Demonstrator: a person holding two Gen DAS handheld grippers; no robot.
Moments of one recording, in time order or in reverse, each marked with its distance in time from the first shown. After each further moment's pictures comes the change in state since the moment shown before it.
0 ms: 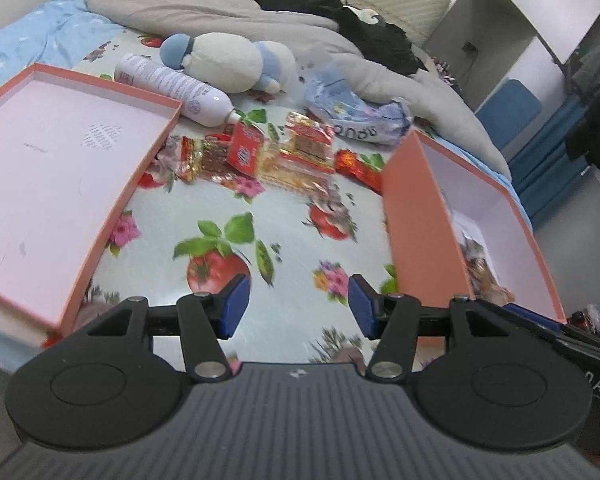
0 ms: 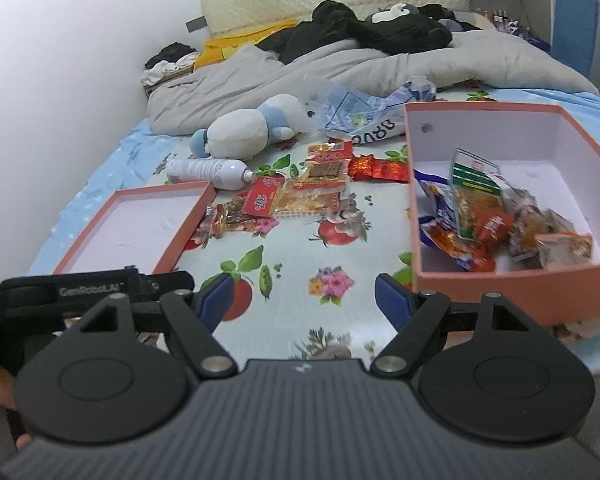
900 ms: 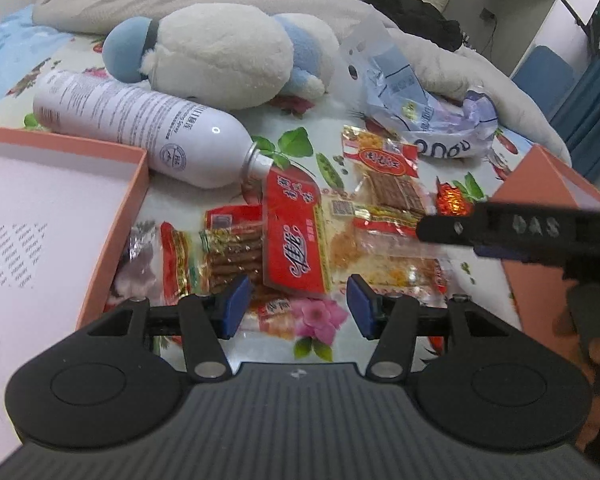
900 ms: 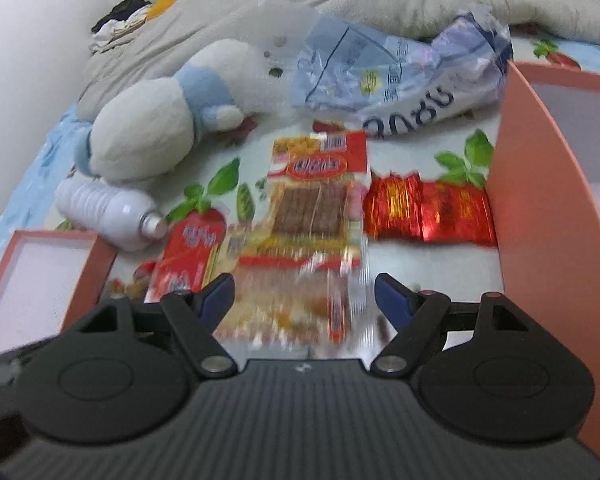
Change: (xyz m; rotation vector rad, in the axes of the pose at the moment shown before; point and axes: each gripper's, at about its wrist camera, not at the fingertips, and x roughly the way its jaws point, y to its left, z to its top) left arm 0.221 0.059 0.112 0.132 0.032 0.070; right arm 0.281 -0.028 0.107 0.060 0.171 -0.055
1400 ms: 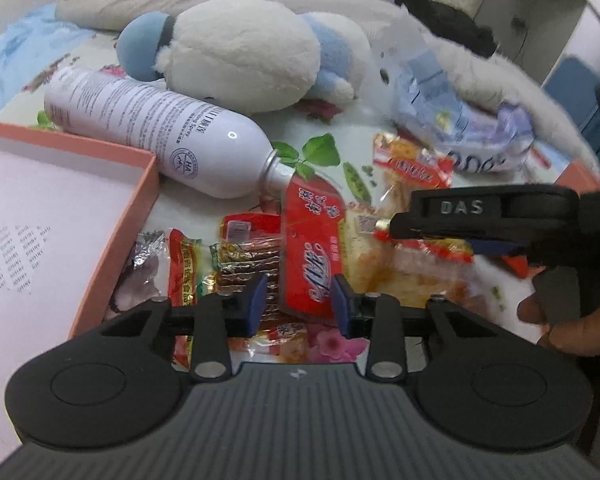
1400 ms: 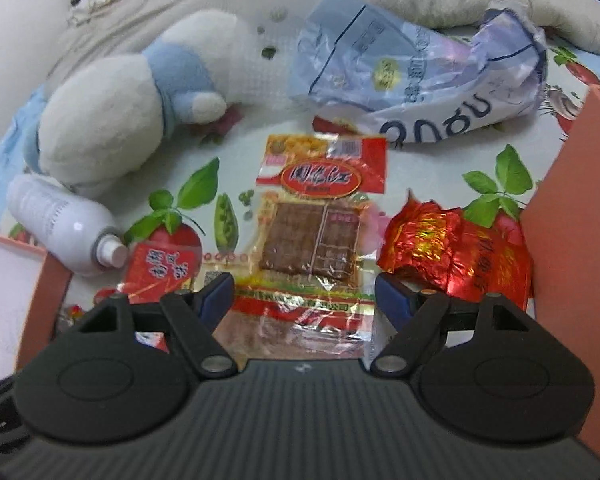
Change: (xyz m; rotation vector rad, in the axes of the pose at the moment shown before) left arm 0.020 -0.008 0.008 -0.035 -0.011 0.100; right arm 0.056 0.021 0.019 -0.062 0.081 -0.092
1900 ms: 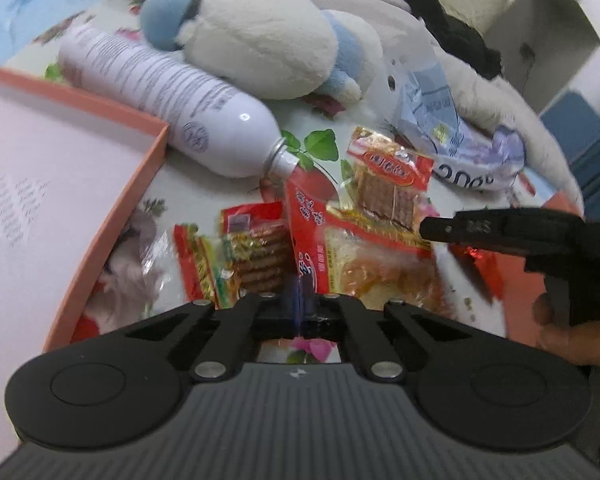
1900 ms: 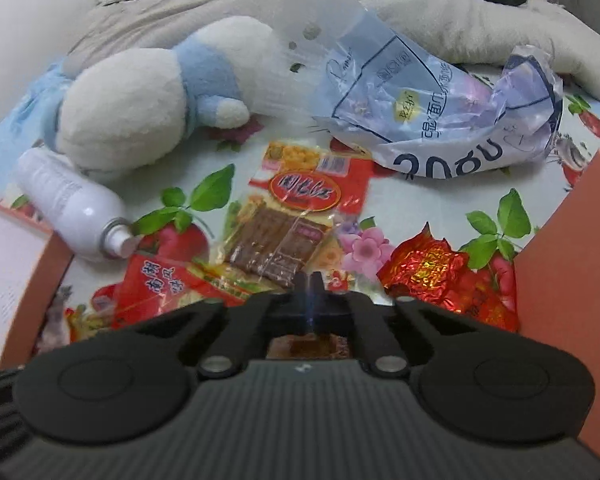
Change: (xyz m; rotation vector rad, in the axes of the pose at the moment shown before) left arm -0.014 0.022 -0.002 -0.177 0.035 -0.097; right arm -0.026 0.006 0.006 -0.126 -0.055 0.037
